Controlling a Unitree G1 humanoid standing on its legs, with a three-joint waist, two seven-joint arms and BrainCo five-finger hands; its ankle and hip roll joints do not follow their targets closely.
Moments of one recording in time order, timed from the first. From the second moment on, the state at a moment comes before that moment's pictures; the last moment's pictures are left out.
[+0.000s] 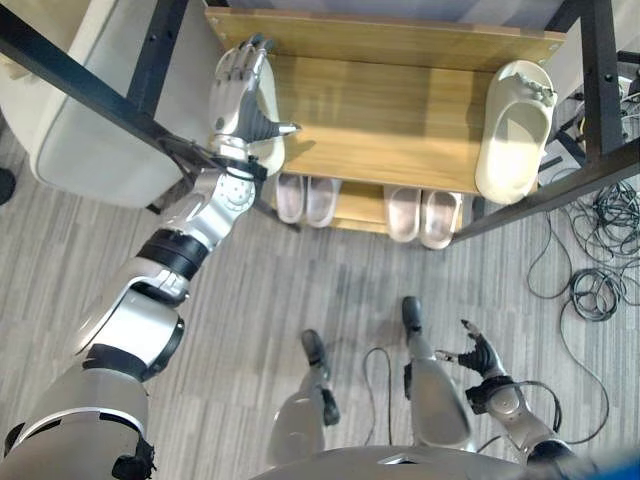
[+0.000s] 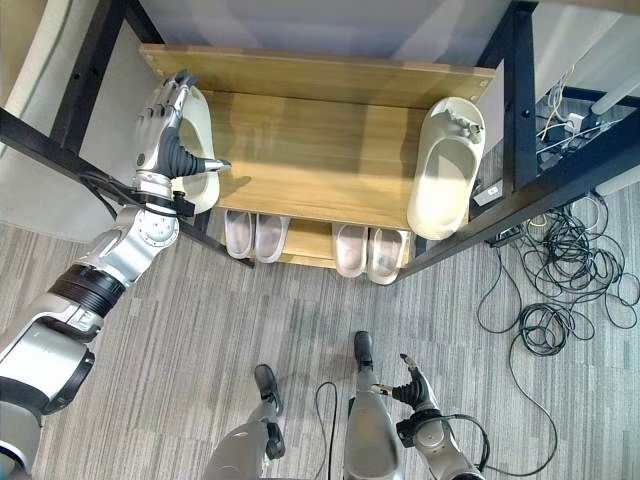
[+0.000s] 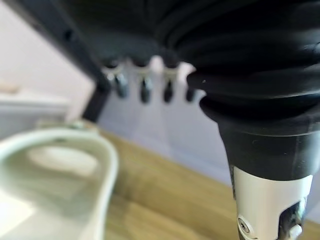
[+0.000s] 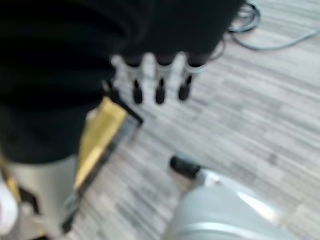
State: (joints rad) left arm -0.94 0.65 -0.54 0.63 0.33 -0.14 0.63; right arm -0.01 -0.33 0.33 0.79 -0.01 -0.19 -0.28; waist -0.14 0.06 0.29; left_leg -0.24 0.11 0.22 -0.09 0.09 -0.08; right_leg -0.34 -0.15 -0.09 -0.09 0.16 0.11
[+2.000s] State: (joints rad) left arm -1.27 0.43 -0.64 0.78 0.35 0.01 0.64; right arm -0.09 -0.31 0.37 0.84 0.06 -0.21 -0.31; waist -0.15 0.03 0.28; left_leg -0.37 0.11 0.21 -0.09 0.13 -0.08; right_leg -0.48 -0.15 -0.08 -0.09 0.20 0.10
